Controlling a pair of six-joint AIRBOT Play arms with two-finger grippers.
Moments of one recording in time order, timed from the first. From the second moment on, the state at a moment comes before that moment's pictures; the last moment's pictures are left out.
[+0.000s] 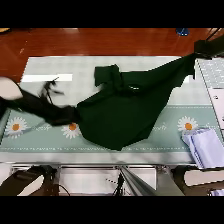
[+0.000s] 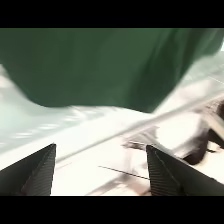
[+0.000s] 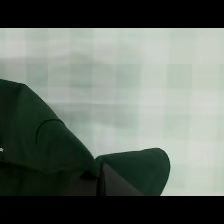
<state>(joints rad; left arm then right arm) -0.18 -0.97 0.80 0.92 -1.40 -1.62 -0.21 -1.61 1.90 -1.30 1.40 1.43</state>
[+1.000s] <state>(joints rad) -0.30 -1.19 0.46 0.60 -0.88 -1.54 -0.22 -1.61 1.90 -1.26 1.36 1.43</state>
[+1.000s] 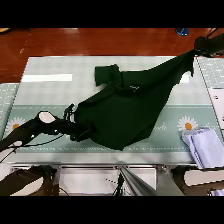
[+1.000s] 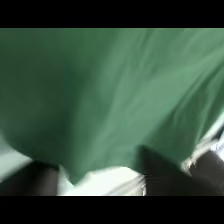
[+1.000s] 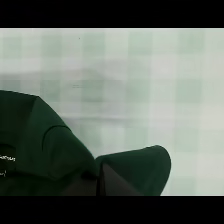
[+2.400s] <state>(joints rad) 0.58 -0.72 1.63 0.54 -1.48 -1.42 -0.22 -0.98 1.90 -1.23 1.28 1.39</state>
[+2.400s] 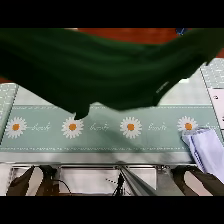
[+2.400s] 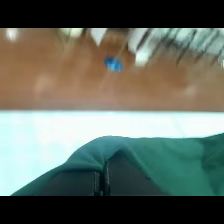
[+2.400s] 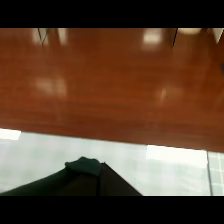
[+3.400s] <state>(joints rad) 0.43 -1.17 0.94 0.68 -1.25 -1.22 0.04 -1.66 1.90 -1.28 1.42 1.40</state>
